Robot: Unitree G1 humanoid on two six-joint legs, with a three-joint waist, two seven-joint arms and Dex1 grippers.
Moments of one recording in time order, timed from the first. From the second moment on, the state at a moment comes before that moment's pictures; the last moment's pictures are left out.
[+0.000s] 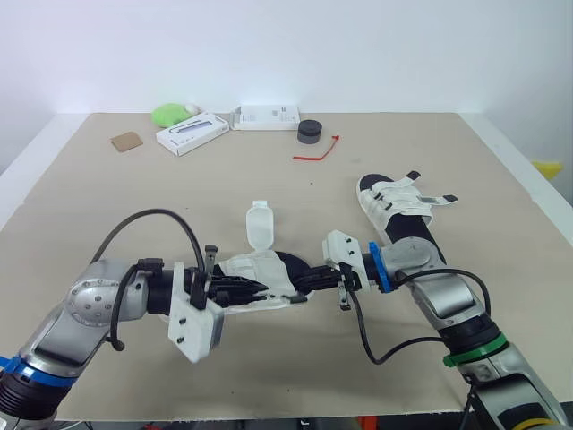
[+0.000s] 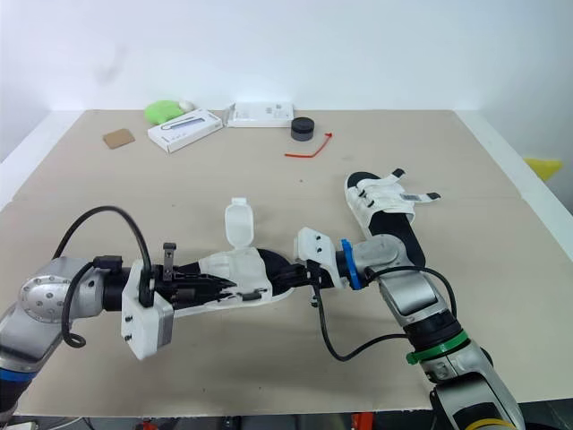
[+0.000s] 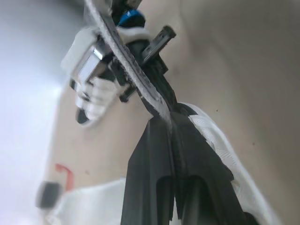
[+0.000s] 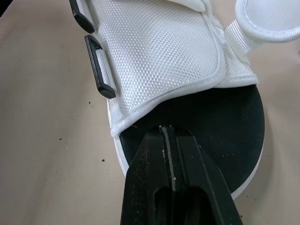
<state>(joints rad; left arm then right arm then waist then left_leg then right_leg) -0.20 0.81 -0.13 -0.39 -0.04 -0.55 -1.00 -0.52 -0.58 0.31 -0.03 0.21 0.33 1.24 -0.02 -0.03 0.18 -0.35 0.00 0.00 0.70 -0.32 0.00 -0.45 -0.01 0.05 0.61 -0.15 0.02</state>
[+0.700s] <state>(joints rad) -0.23 0.82 -0.11 -0.24 0.08 -0.97 -0.80 -0.52 -0.57 0.32 -0.03 0.21 0.32 1.25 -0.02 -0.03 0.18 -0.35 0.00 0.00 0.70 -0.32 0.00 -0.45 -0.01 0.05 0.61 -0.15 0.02</state>
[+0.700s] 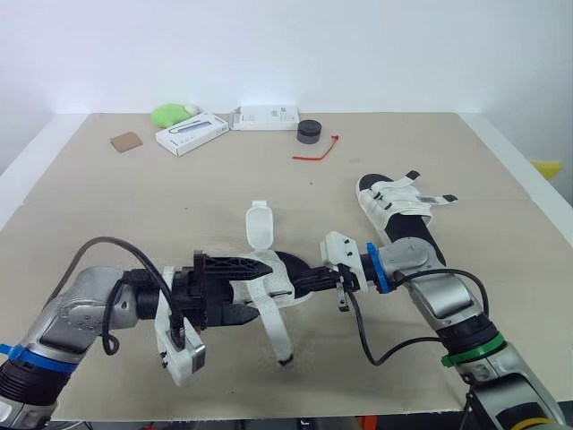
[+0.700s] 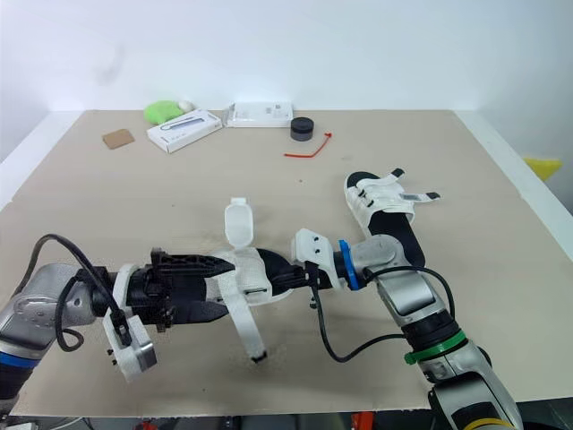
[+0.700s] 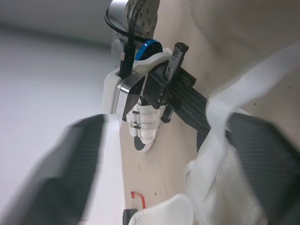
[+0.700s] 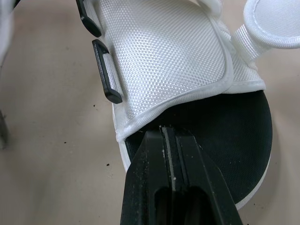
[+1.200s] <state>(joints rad) -0.12 0.93 -0.01 -0.03 0.10 -1.12 -0.72 -0.52 -0.58 0.32 -0.03 0.21 0.32 1.25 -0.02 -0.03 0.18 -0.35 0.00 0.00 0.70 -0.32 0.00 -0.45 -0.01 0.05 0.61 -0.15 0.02</state>
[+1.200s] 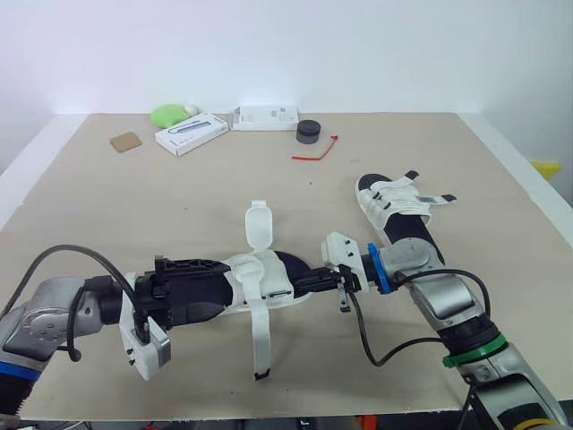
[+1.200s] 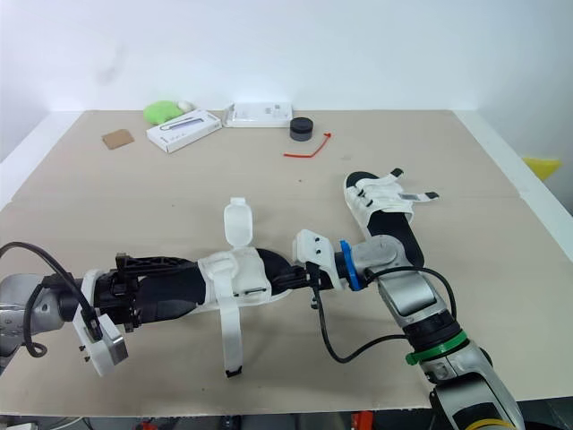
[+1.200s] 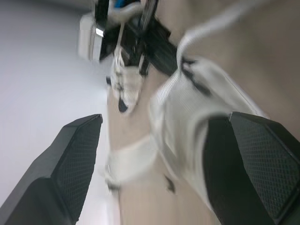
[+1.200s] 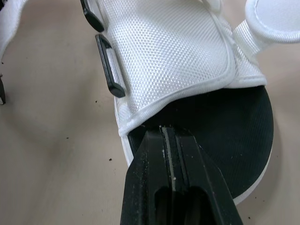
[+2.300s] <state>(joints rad) -0.43 0.73 -0.20 0.29 0.16 -0.79 -0.77 -0.53 -0.58 0.31 -0.03 0.21 0.34 1.24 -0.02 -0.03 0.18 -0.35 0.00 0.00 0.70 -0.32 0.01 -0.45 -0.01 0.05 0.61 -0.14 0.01</state>
